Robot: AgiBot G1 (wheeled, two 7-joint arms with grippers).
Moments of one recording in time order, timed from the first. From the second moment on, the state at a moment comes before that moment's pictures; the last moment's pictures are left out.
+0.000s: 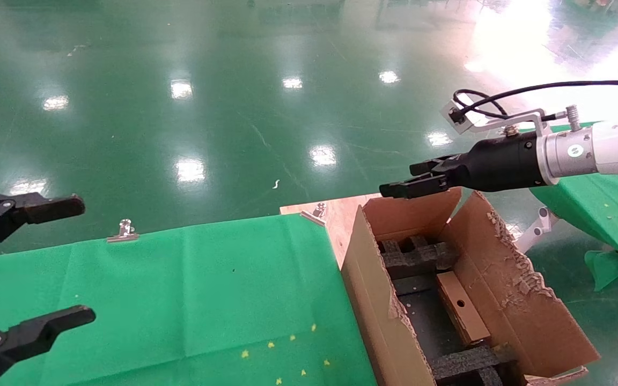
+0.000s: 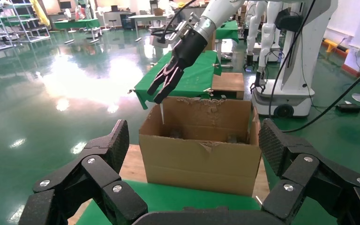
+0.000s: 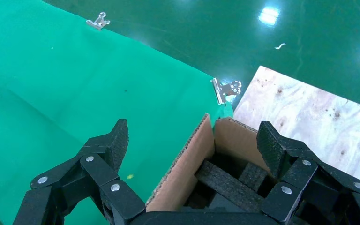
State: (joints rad) left arm -1.08 0.57 0.36 -1.24 0.65 1.45 -0.14; right arm 1.92 -0.85 -1.22 -0.01 -1.06 -1.42 0.25
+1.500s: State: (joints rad) left arm -1.08 0.57 0.36 -1.24 0.65 1.45 -0.14; right arm 1.46 -0.72 -0.71 0.69 -0.88 -1.46 0.22
